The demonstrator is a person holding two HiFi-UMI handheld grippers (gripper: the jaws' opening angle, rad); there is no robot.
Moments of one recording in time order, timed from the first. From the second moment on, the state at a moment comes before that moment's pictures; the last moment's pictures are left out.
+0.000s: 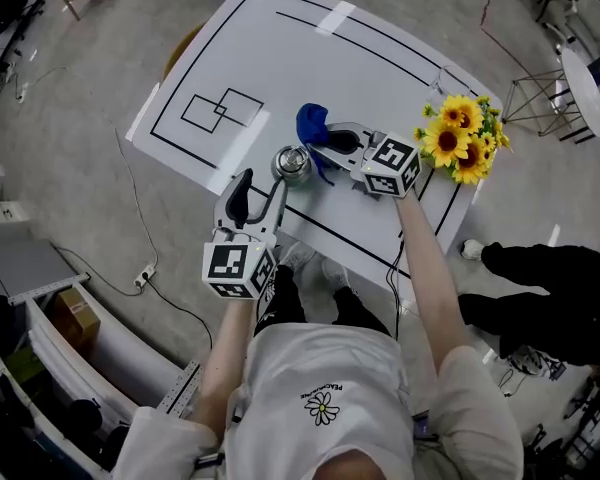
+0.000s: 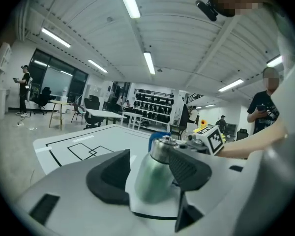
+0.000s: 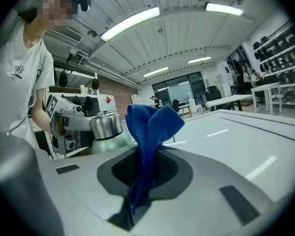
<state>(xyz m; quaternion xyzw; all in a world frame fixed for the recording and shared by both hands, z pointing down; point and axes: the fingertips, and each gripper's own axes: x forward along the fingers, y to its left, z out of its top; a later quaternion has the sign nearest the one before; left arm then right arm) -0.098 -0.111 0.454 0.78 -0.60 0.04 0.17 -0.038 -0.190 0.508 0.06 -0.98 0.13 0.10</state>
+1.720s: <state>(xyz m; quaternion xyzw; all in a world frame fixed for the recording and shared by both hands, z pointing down) -0.065 -0.133 0.450 0.81 -0.54 0.16 0.14 -0.045 -0.062 0.540 -0.13 -0.96 0.02 0.24</state>
